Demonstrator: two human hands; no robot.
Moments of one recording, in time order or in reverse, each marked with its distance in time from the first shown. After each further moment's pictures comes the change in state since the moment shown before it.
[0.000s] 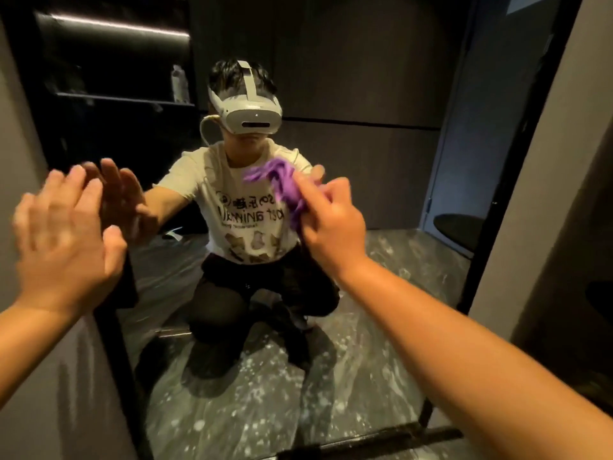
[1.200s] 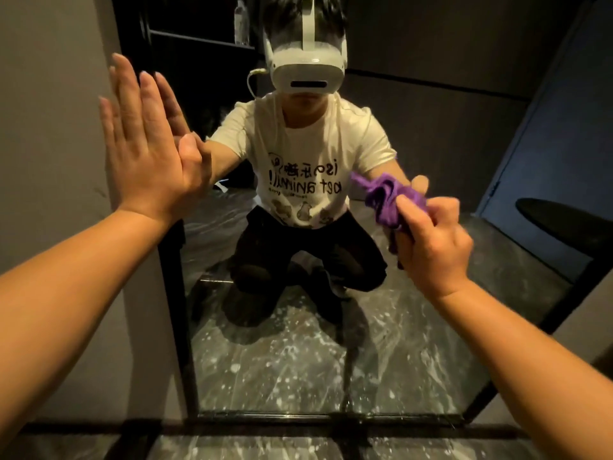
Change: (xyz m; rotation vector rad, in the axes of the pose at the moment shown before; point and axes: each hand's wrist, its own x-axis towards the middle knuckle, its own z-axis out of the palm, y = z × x) left_hand -0.003 -0.023 0.062 -0.045 0.222 -0.077; right_hand -0.083 0.043 0.044 -0.305 0.108 -0.088
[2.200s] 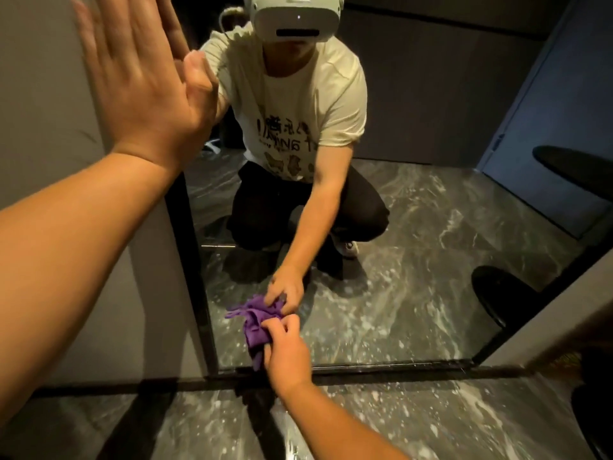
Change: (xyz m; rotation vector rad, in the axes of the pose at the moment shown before) left_hand -0.004 -0.020 0.018 0.066 0.008 0.025; right_hand -0.233 -0.246 0.074 0.453 -0.915 0.404
